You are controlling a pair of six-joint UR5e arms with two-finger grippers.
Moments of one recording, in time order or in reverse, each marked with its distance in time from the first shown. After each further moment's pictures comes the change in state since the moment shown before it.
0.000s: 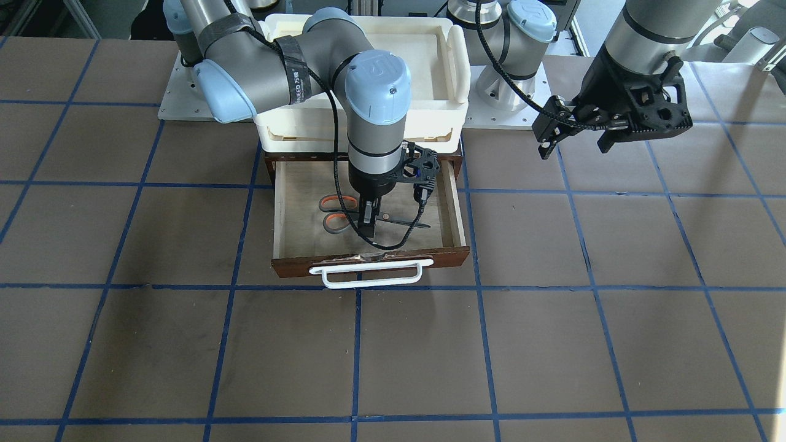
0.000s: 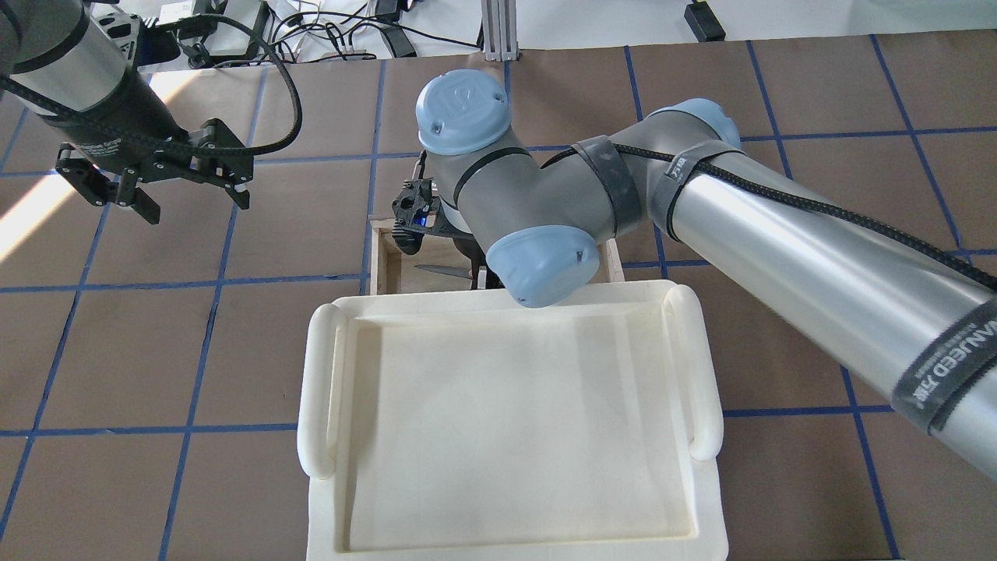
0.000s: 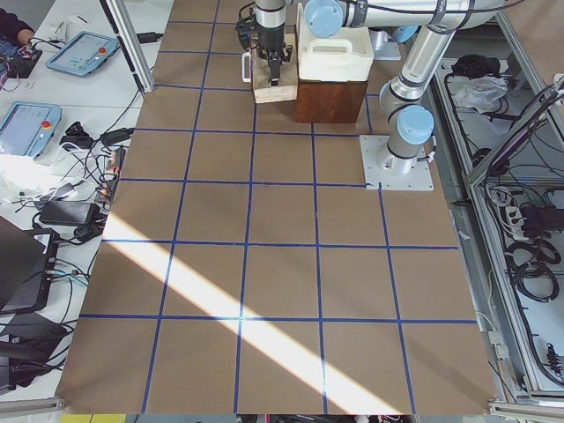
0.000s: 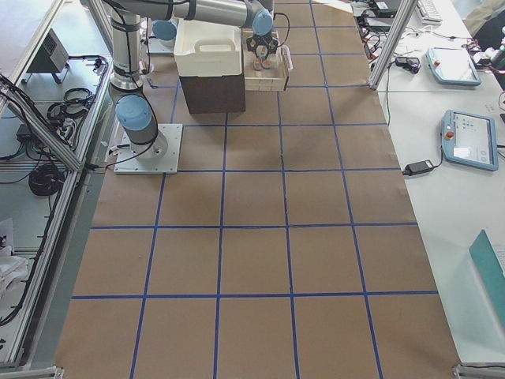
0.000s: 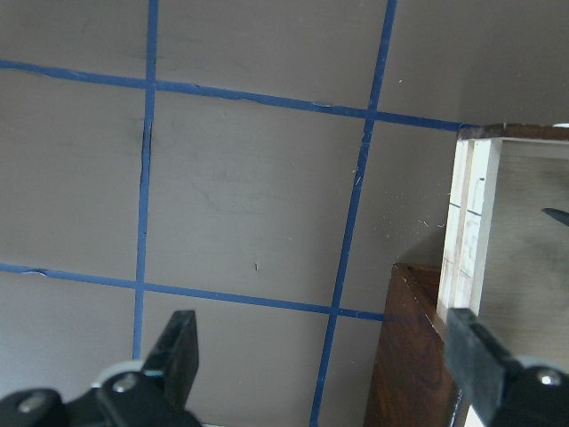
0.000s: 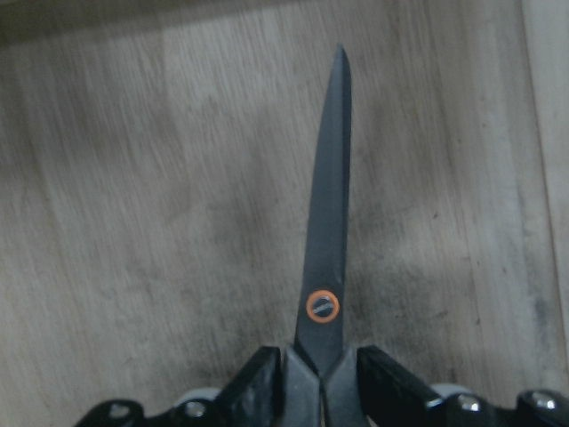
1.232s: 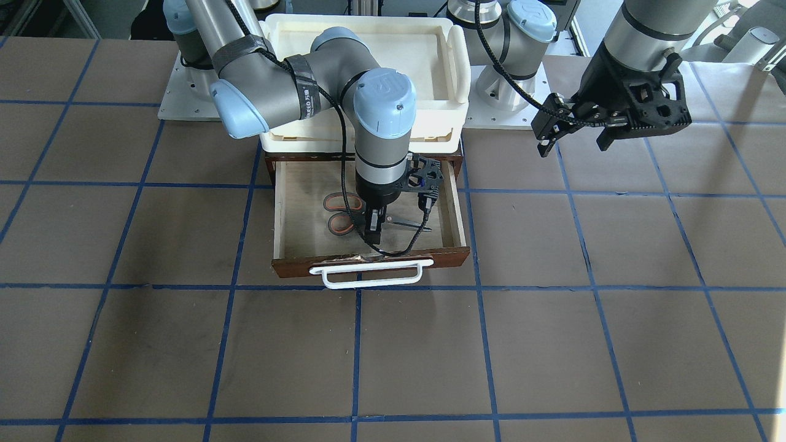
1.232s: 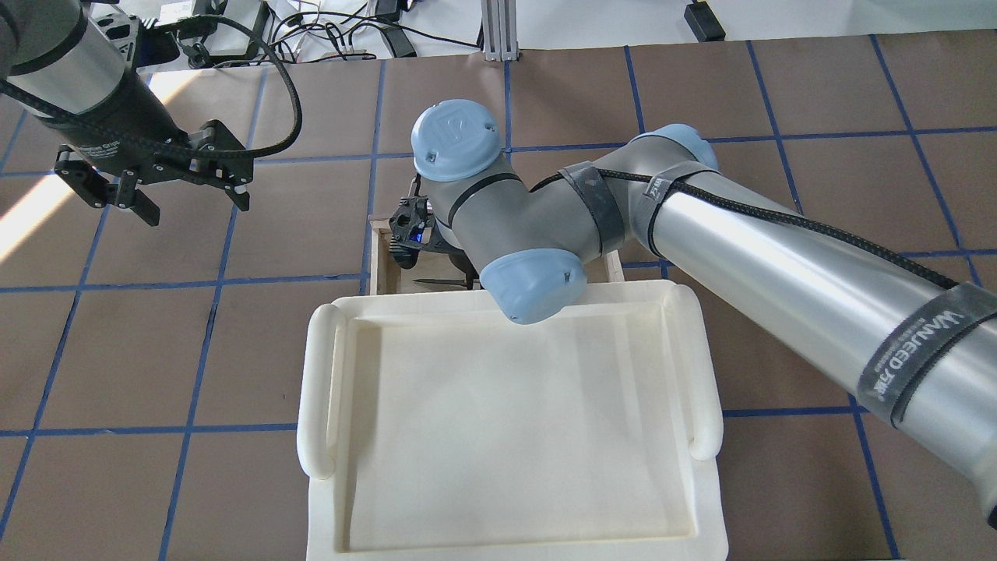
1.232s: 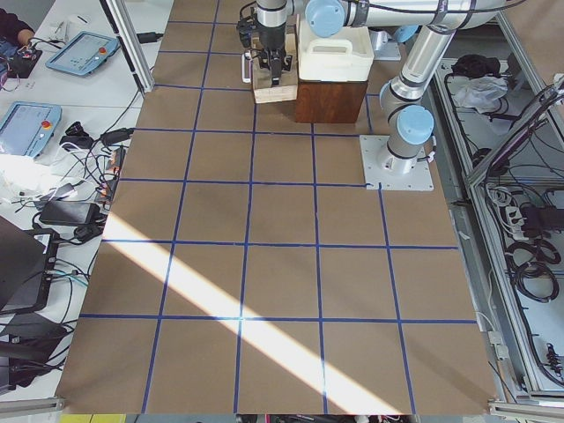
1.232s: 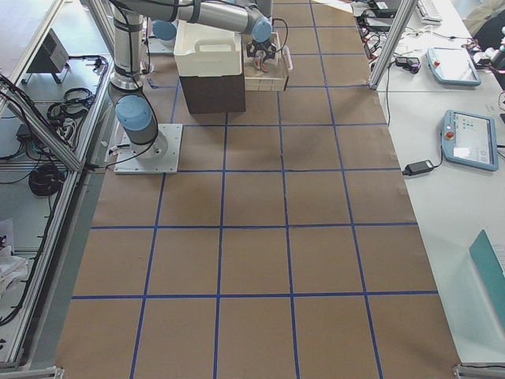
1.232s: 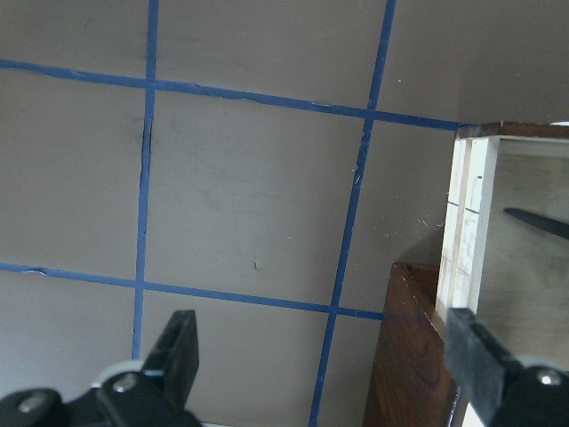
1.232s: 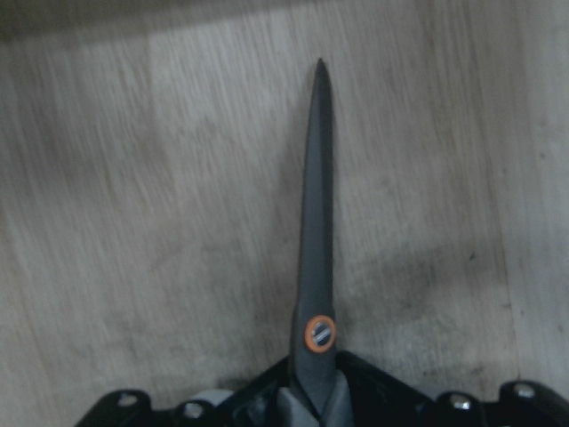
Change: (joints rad) left arm -0.001 0.009 -0.005 -0.001 -0.003 -0.003; right arm 0.016 0.030 0.021 -0.062 -0.001 0.011
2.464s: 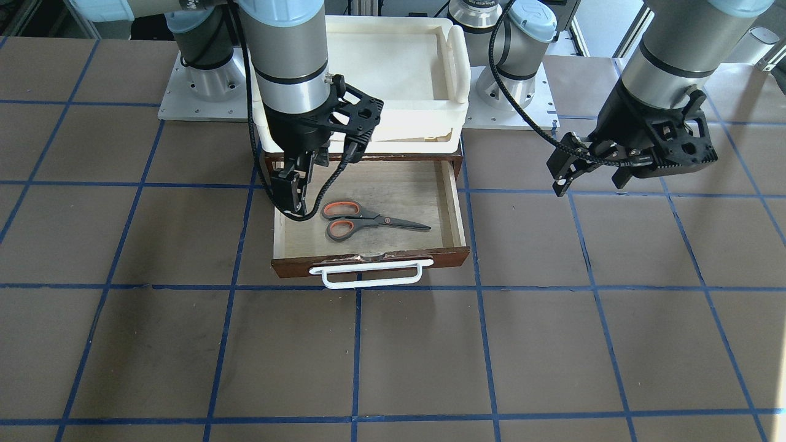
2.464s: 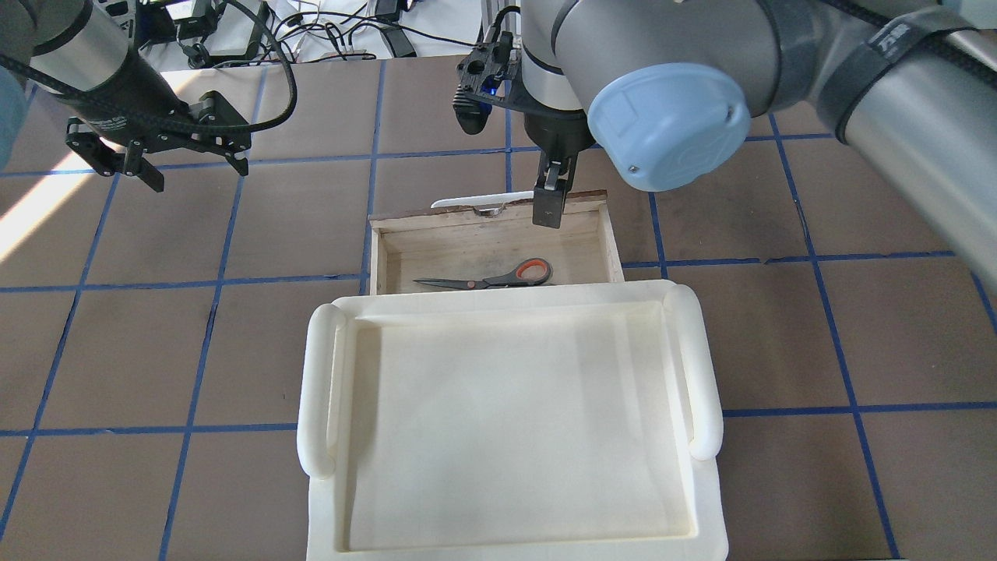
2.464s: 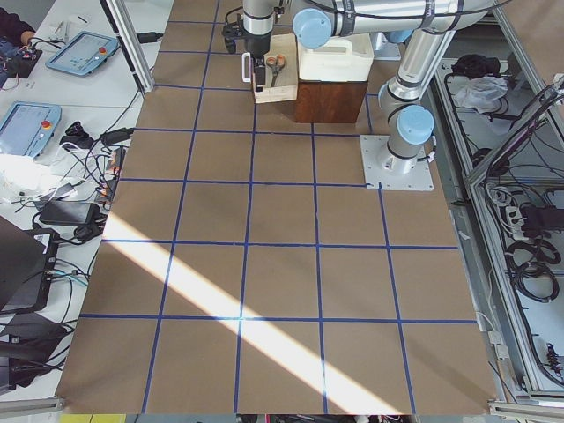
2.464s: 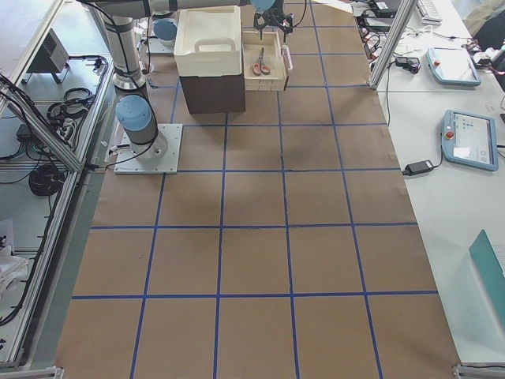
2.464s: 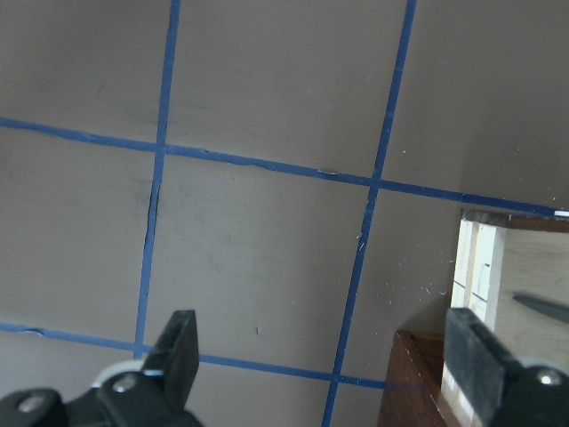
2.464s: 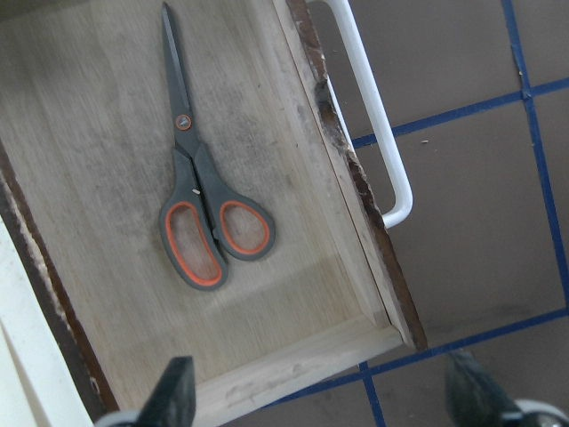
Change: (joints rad) left arm 0.016 -0.091 0.015 0.175 -0.010 0.004; right arm -0.194 -0.208 -0.189 0.338 0.000 -0.021
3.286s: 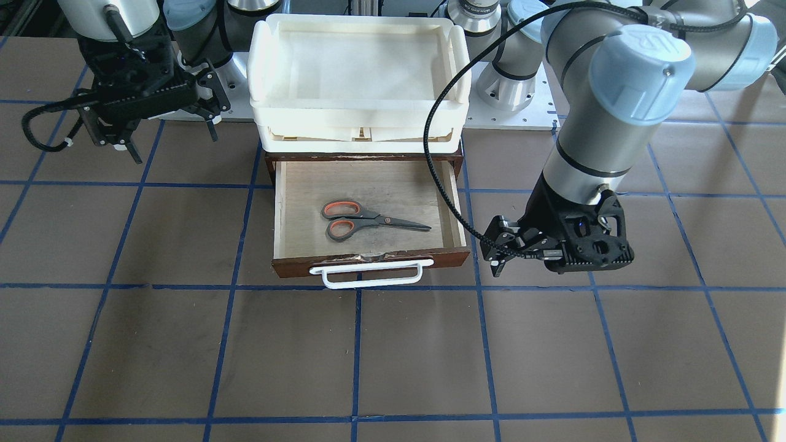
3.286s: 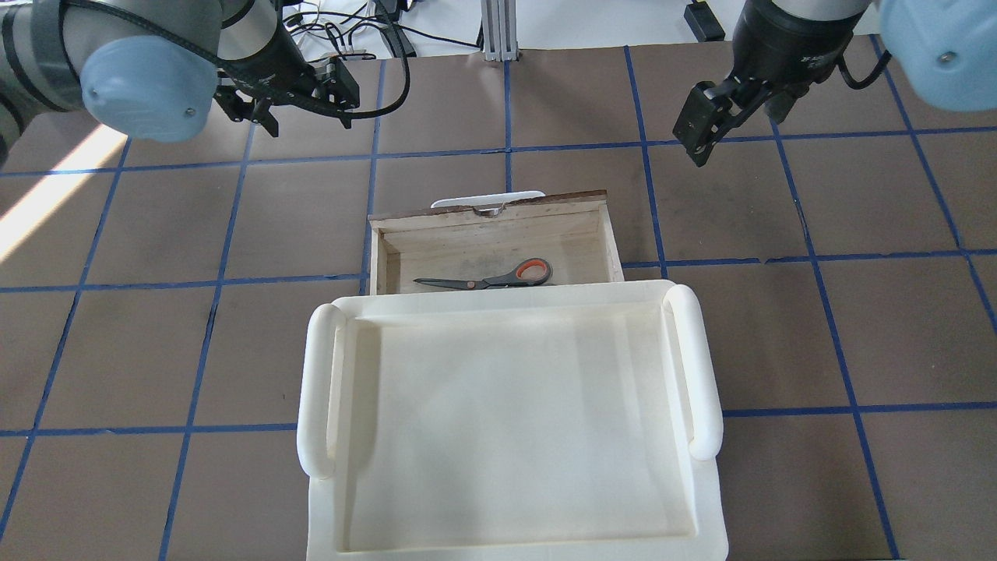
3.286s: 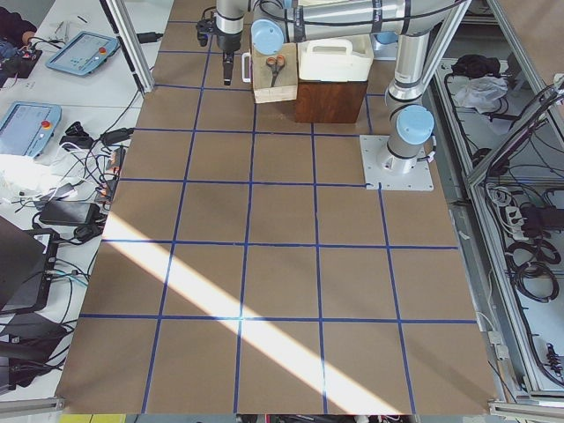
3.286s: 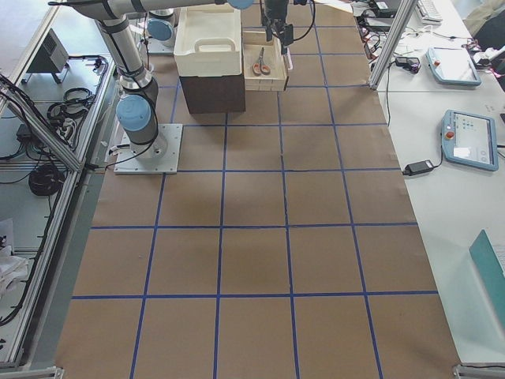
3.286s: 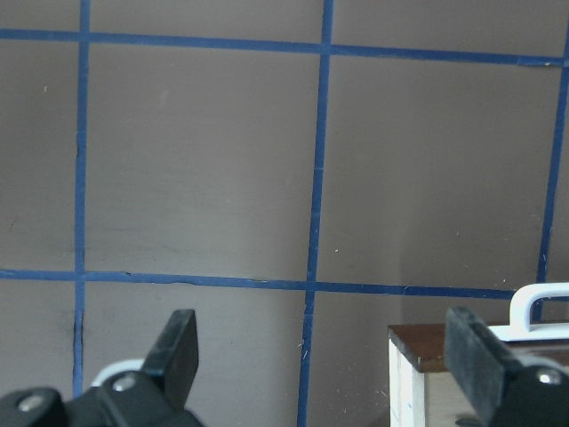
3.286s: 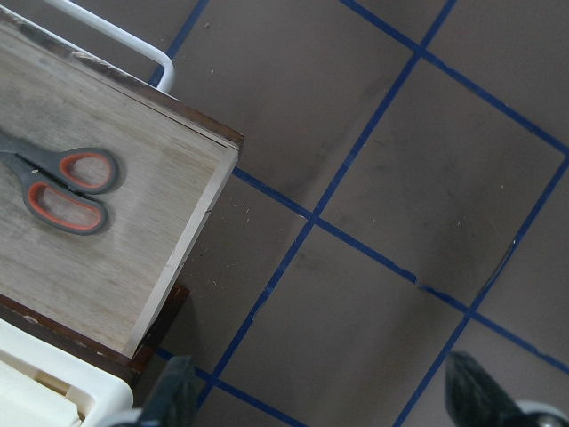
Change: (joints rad) left arm -0.178 -0.257 0.117 0.239 -0.012 -0.078; right arm -0.279 -0.163 0.003 0.166 -0.016 0.604
